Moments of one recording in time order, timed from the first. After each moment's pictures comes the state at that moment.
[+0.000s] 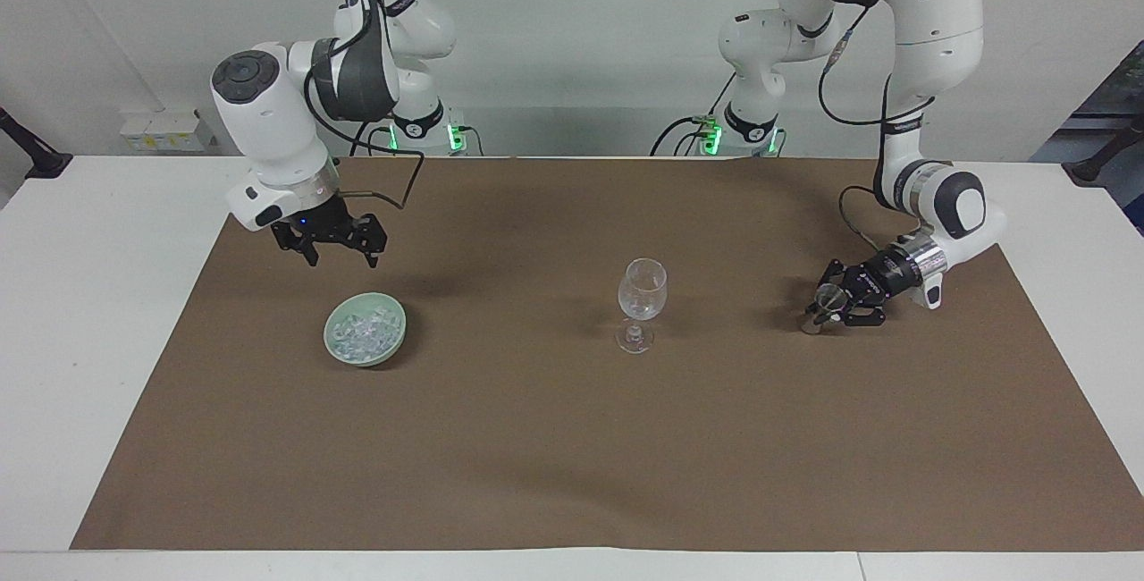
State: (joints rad) left arm 0.07 0.37 0.25 -2.16 -1.48 1.77 -0.68; right arm -0.10 0.03 0.12 -2.00 -0.02 2.05 0.06
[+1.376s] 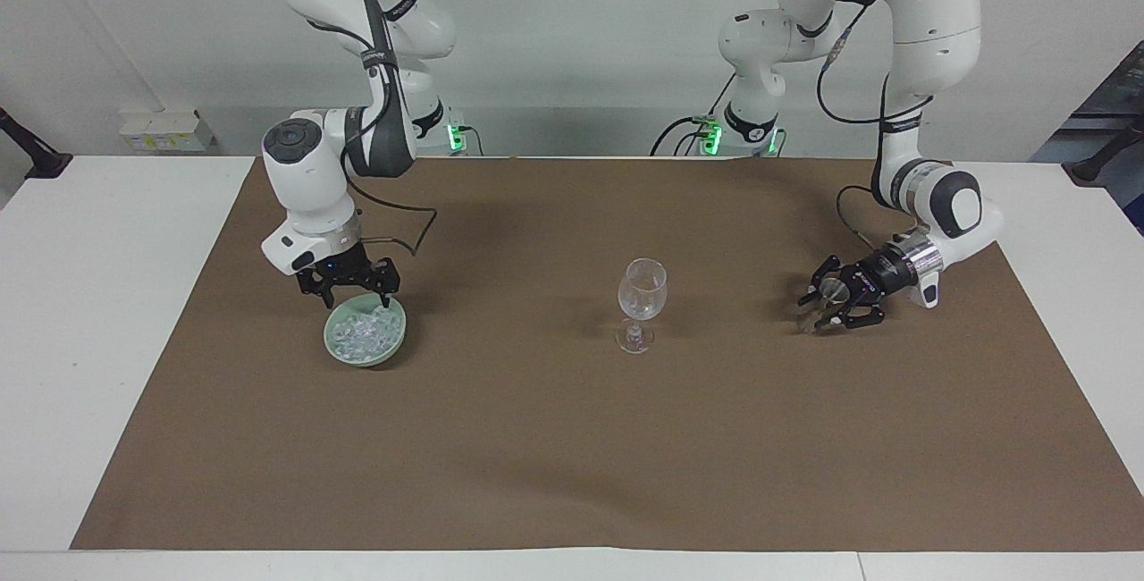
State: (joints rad) left arm 0.06 0.37 0.25 -2.17 -1.45 1.78 -0.65; right arm -0.11 0.13 0.12 -2.16 -0.09 2.41 0.03
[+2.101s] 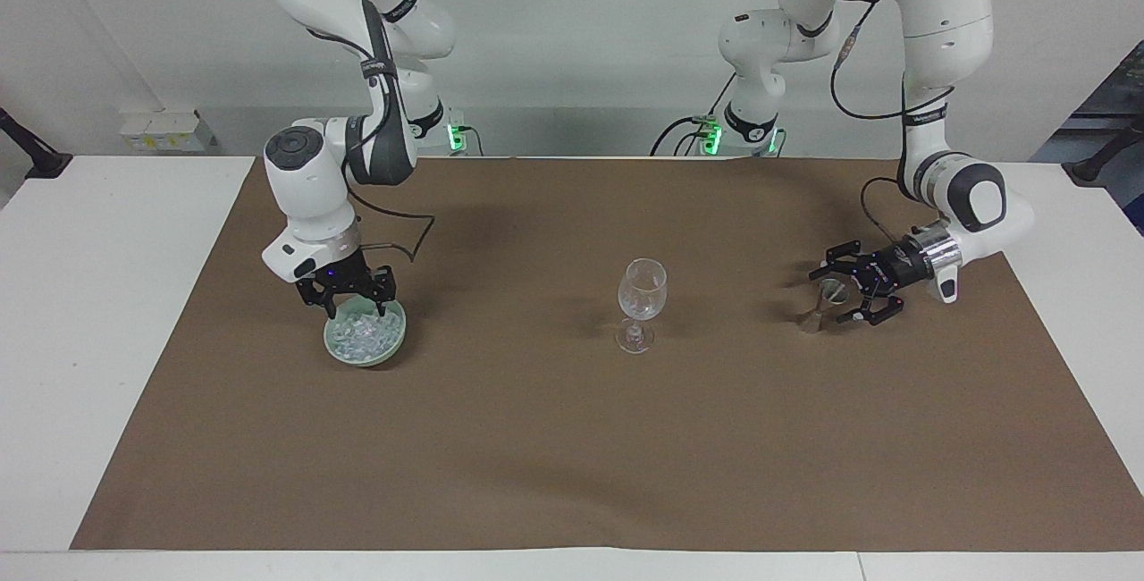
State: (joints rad) left arm 0.06 0.36 0.32 -2.11 -1.24 1.71 -0.62; right arm -0.11 0.15 0.12 -2.16 -0.10 2.44 0.00
